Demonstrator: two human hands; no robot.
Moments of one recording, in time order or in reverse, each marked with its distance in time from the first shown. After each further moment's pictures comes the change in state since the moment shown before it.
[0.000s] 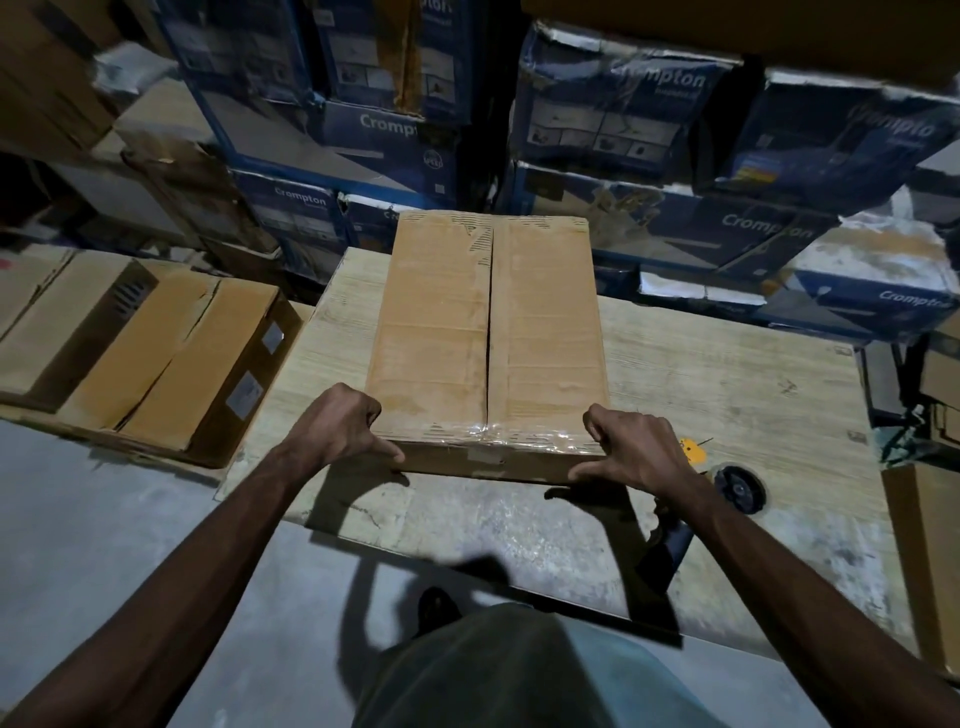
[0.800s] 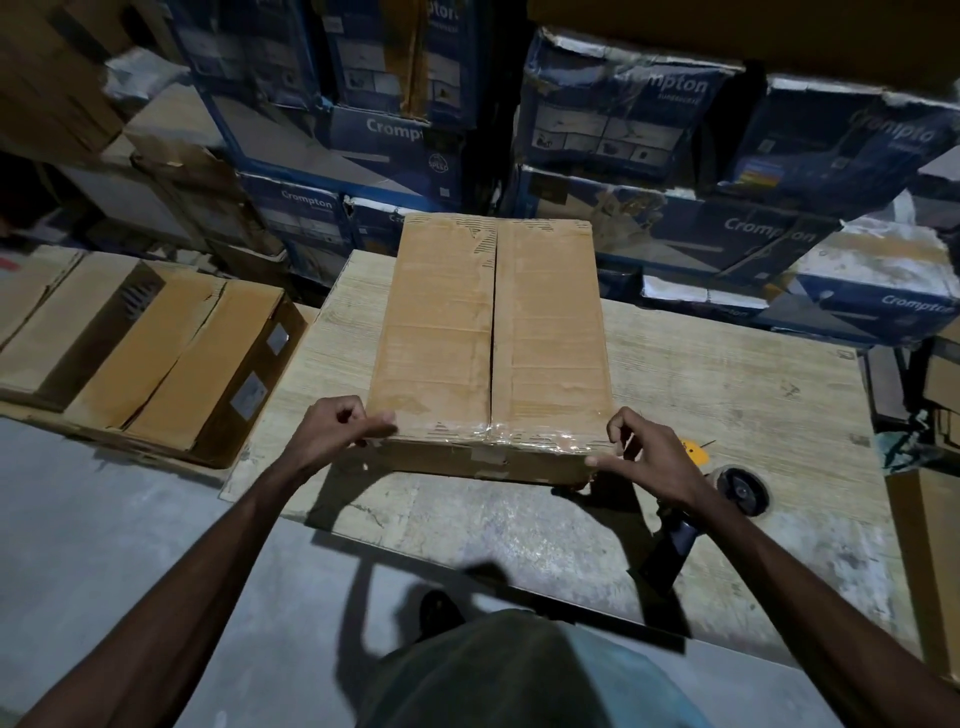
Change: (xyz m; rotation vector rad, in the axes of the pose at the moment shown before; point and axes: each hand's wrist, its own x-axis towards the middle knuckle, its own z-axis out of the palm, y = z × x) left_hand -0.022 -0.019 0.020 -0.844 0.084 -0.163; right_hand -0.021 0.018 0.016 0.636 0.103 0.064
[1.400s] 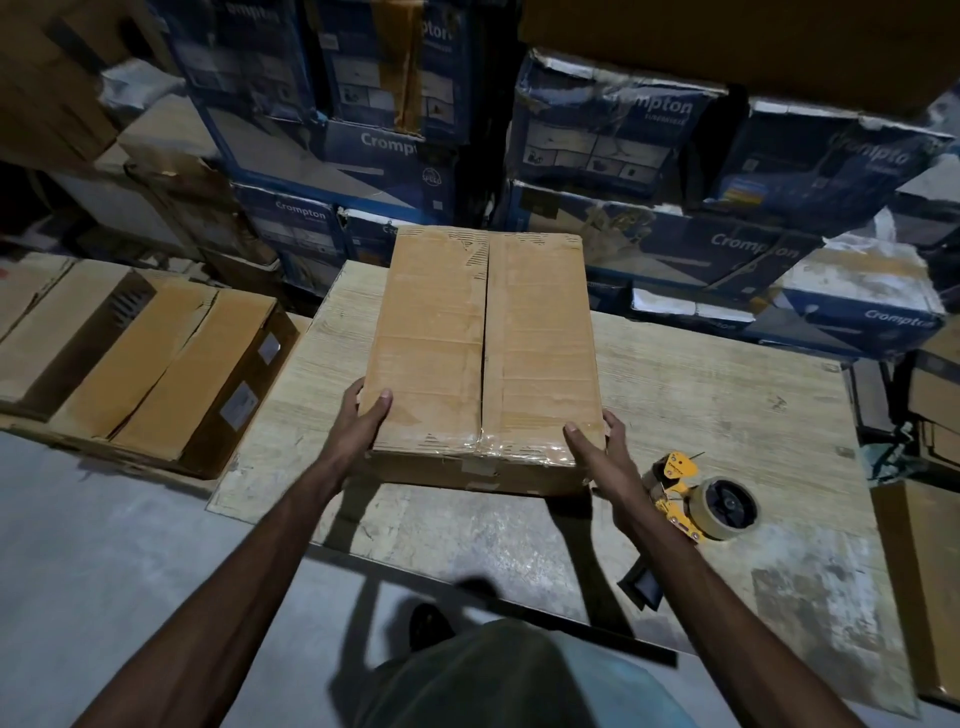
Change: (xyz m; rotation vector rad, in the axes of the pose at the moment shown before) left_hand 0.023 0.011 0.043 -0.261 0.219 -0.212; right_hand 0.014 -0.041 0.047 0.598 0.271 0.553
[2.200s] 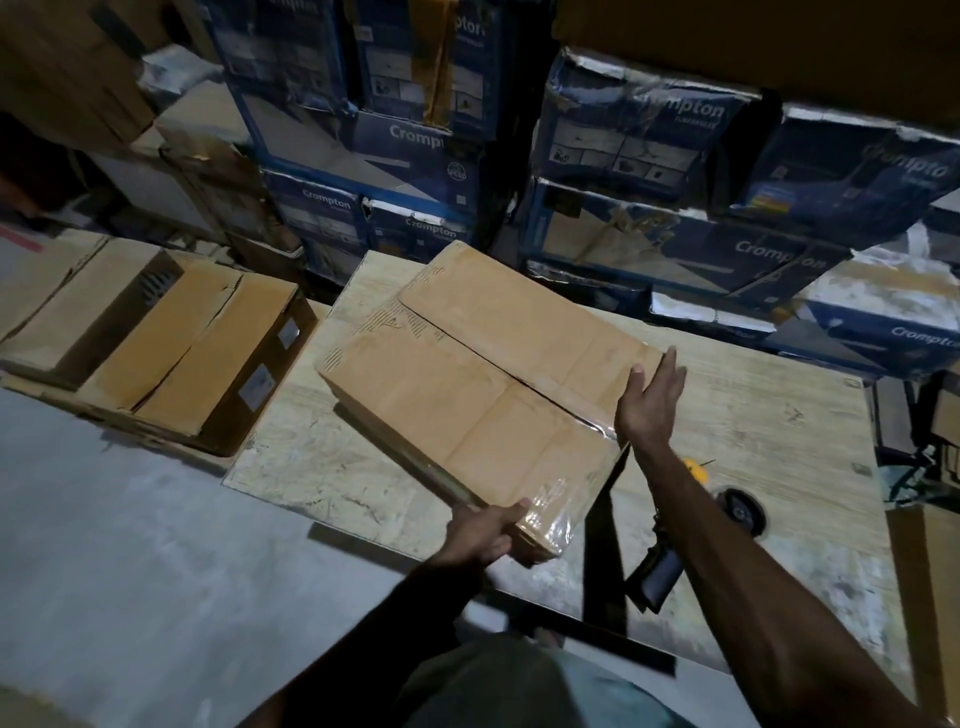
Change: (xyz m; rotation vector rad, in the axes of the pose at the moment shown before) left_hand -0.137 -0.025 0.136 -0.318 -0.242 -0.507; right_hand 0.074 -0.032 -0.011 -0.290 0.384 -0.239
